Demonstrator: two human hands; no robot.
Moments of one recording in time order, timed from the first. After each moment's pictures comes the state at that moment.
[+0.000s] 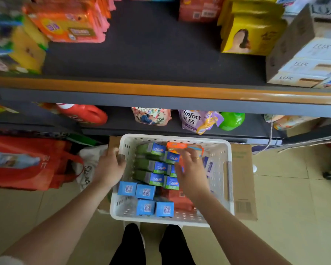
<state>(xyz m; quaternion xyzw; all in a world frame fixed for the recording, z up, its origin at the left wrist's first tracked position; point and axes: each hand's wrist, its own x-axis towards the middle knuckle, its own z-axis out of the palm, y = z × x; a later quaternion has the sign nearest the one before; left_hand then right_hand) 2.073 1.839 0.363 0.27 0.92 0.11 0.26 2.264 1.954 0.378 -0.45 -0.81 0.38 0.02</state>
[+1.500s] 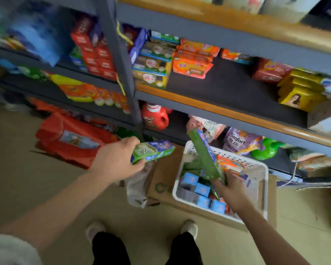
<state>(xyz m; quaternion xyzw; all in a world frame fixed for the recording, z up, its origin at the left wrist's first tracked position) 1.998 1.664 0.564 0.45 0.89 0.06 0.08 2.229 1.854 0.503 -0.49 -0.77 0.41 -0.06</state>
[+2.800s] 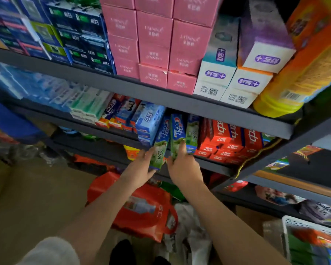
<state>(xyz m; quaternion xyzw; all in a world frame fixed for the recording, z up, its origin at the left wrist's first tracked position) 1.586 1.567 0.513 0.43 0.86 0.15 0.21 1.691 1.664 0.572 -0.41 -0.87 0.26 -0.02</state>
